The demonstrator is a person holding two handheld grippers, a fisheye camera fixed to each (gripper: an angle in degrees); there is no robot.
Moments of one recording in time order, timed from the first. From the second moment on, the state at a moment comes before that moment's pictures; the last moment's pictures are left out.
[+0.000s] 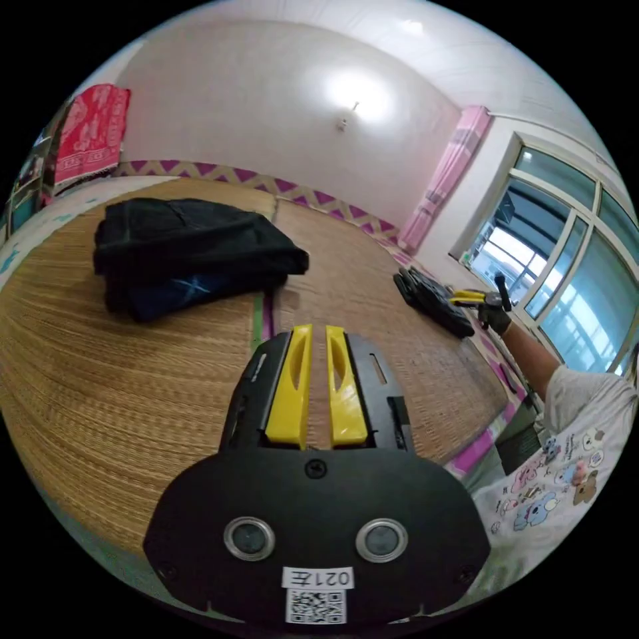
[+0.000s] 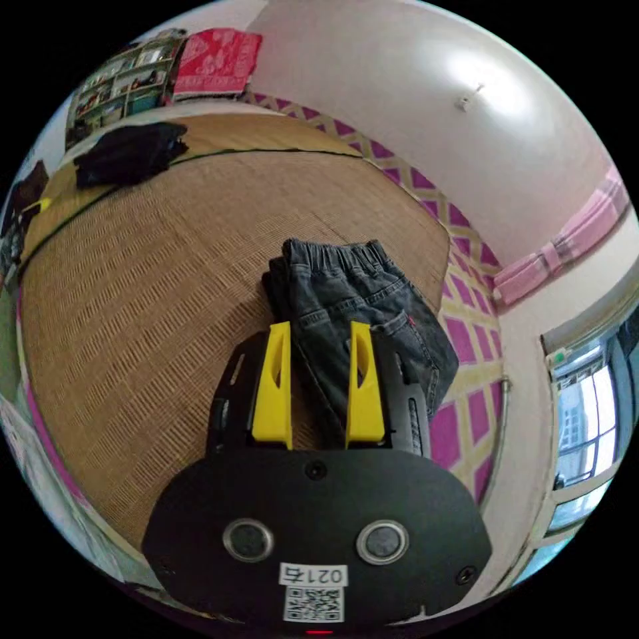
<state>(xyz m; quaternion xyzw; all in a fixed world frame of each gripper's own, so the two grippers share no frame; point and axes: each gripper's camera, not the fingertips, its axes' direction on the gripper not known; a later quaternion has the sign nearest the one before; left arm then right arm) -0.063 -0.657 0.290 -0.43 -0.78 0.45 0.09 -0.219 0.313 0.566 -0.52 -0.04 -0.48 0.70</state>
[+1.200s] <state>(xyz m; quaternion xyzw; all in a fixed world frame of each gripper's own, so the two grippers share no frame) -0.028 -0.635 0.049 -0.48 -0.79 0.33 0.20 -0.405 0.458 0.355 -0.62 -0.25 -0.41 0.62</state>
